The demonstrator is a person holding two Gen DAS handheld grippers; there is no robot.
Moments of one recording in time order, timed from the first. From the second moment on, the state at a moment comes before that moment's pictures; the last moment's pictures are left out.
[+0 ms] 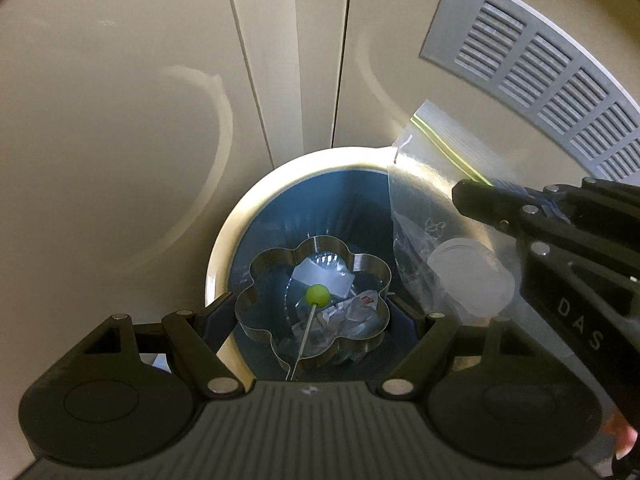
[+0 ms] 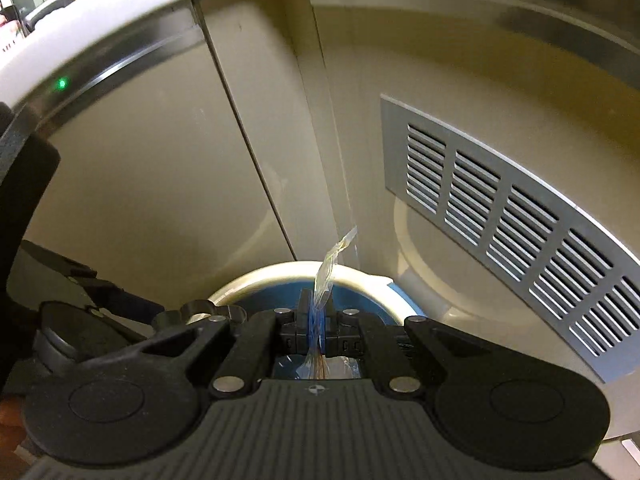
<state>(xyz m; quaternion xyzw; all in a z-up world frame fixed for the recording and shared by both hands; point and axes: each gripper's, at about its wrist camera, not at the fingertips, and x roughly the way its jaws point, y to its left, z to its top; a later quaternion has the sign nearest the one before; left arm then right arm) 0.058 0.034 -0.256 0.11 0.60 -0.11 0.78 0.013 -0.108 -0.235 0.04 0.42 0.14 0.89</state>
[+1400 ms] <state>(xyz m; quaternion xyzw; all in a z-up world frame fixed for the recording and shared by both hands) 0.018 0.026 -0.168 0.14 0.54 -0.13 0.82 -0.029 -0.133 -0.168 0.05 0.41 0.10 0.90</state>
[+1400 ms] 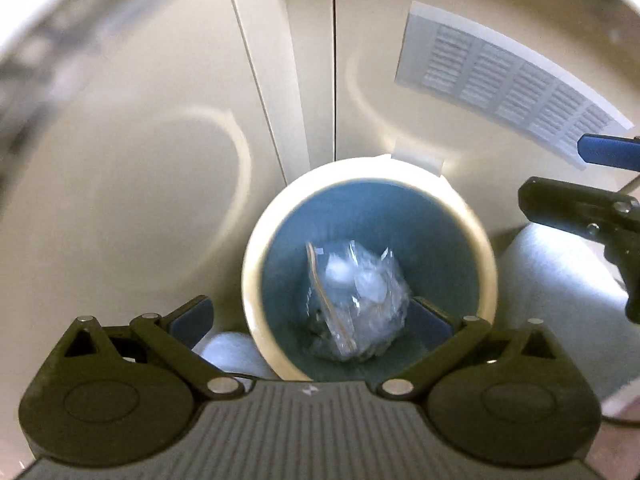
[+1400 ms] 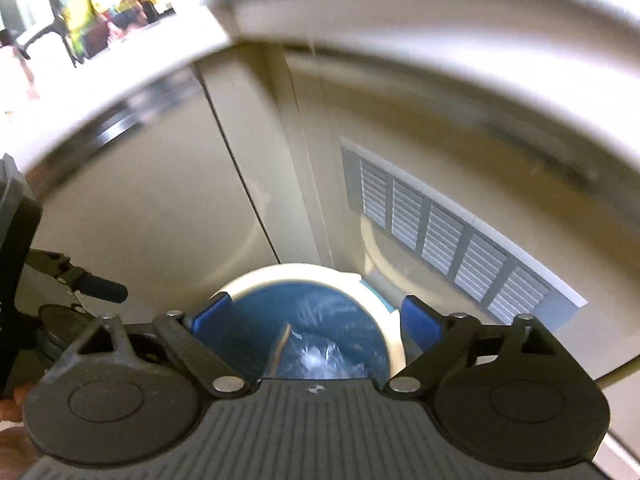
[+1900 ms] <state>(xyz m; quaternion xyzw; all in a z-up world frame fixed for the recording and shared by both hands) -0.057 0.032 -0.068 0.13 0.41 -0.14 0.89 -0.128 -0.147 -0.076 0.04 0.27 0.09 0.96</state>
